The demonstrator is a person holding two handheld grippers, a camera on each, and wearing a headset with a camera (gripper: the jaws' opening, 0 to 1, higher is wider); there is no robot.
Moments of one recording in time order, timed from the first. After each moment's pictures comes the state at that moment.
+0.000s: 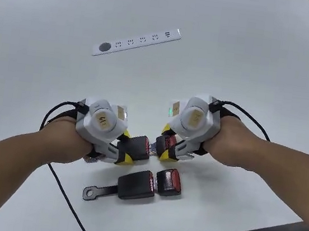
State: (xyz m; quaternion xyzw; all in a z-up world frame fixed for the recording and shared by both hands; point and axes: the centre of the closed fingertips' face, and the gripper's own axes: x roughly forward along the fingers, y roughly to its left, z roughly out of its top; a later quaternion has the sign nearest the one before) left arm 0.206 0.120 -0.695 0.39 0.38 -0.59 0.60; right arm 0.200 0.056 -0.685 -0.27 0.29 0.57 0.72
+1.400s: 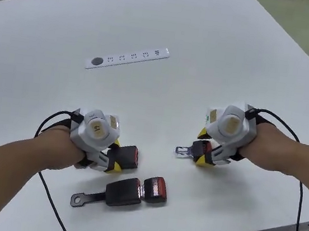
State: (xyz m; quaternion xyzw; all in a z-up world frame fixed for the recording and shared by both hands) left arm 0.208 0.120 -0.695 0.39 0.37 -0.57 0.62; right arm 0.198 -0.057 -0.691 -0.33 0.35 0.49 0.73
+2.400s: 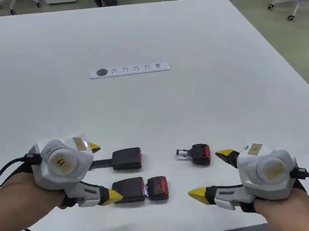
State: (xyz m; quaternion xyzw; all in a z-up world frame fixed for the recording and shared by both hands) left arm 0.129 0.153 -0.611 0.27 0.31 -0.46 0.79; right arm 0.108 -0.048 -0.622 -0.11 0.28 0.35 0.88
